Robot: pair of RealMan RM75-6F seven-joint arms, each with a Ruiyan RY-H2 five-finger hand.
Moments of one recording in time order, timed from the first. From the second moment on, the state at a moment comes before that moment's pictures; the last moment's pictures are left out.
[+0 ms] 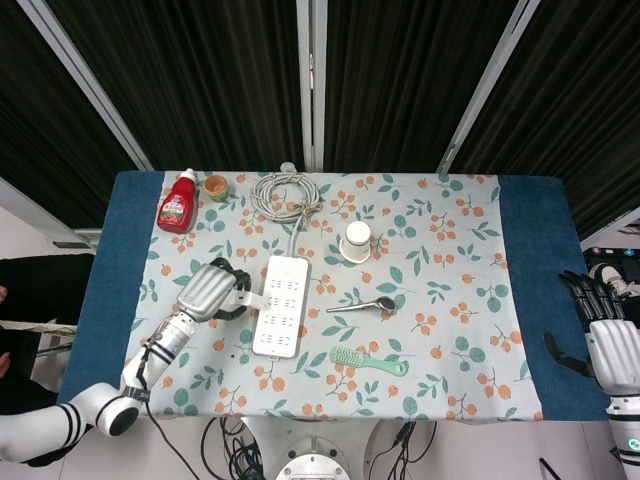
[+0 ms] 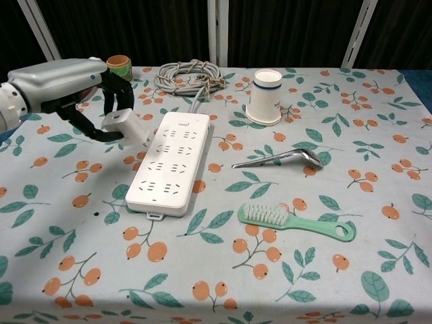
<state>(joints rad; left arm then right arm) -0.68 -1.51 -0.13 -1.41 1.42 1.00 0.09 0.08 -1.05 0.06 -1.61 -1.58 1.54 0.24</state>
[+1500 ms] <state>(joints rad) -0.96 -1.49 -0.14 -1.63 0.83 0.91 0.70 0.07 -1.05 0.06 -1.60 -1.57 1.54 0.25</state>
